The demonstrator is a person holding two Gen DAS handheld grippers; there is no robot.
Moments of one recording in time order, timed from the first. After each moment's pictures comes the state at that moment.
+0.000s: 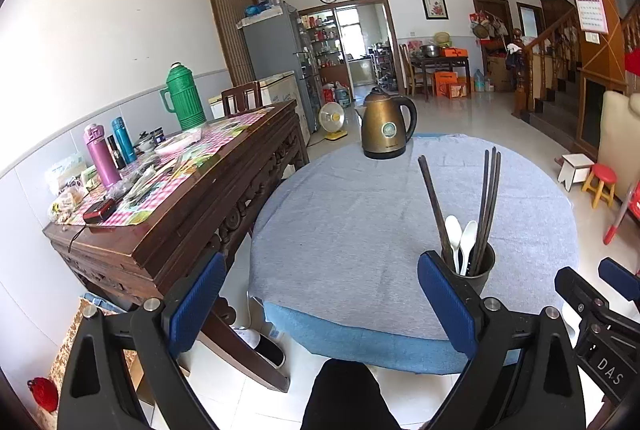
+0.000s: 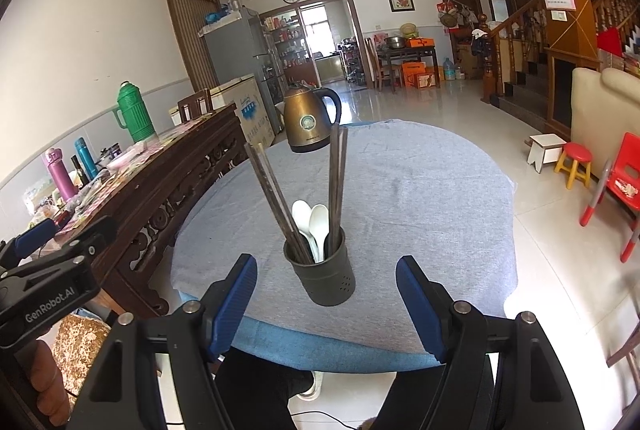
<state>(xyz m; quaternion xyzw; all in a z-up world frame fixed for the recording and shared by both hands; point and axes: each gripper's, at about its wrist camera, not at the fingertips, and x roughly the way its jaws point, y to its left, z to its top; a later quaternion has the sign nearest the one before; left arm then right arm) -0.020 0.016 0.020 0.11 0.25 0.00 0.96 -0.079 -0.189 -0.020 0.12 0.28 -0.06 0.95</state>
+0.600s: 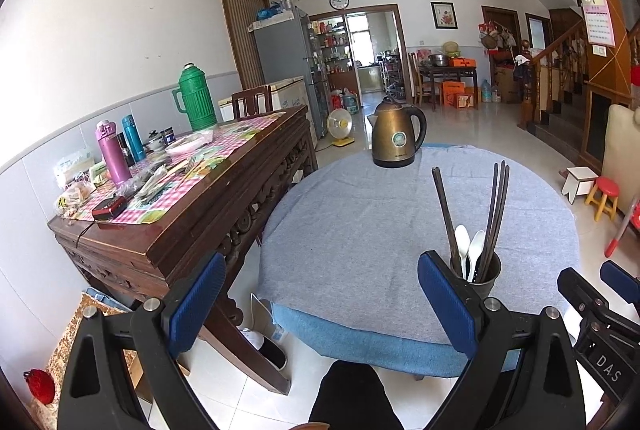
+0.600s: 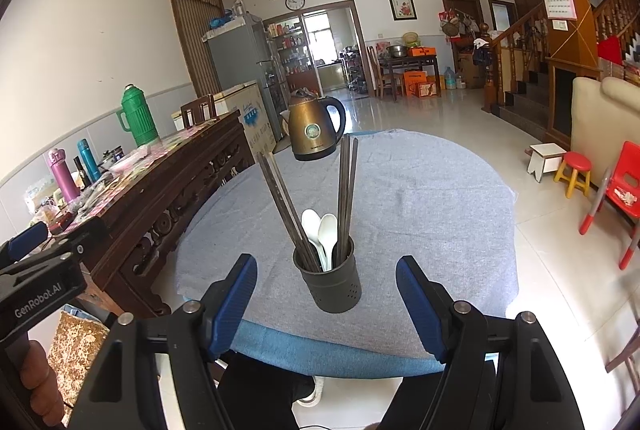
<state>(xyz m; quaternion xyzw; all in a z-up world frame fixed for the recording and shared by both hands) -0.025 0.032 0.028 0.09 0.24 0.01 0.97 -0.082 -0.178 -0.011 0.12 0.26 -0.06 0.96</state>
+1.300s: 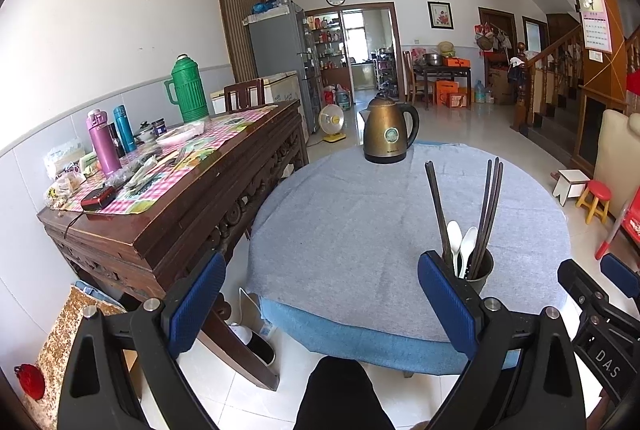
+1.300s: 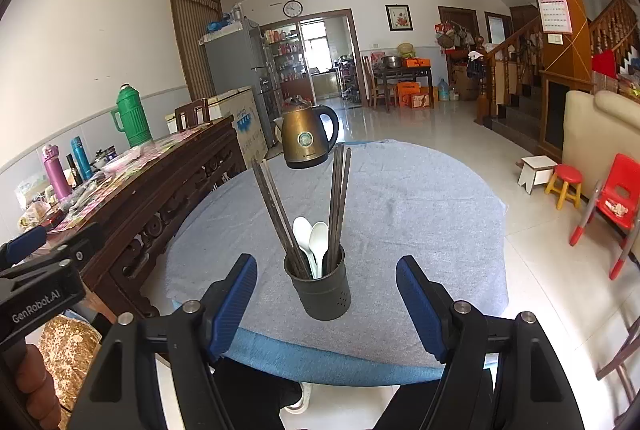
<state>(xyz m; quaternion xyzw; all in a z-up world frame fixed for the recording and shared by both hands) -0.021 0.035 0.020 0.08 0.25 -0.01 0.96 -0.084 -0.172 -0.008 0.10 0.25 -0.08 0.96</state>
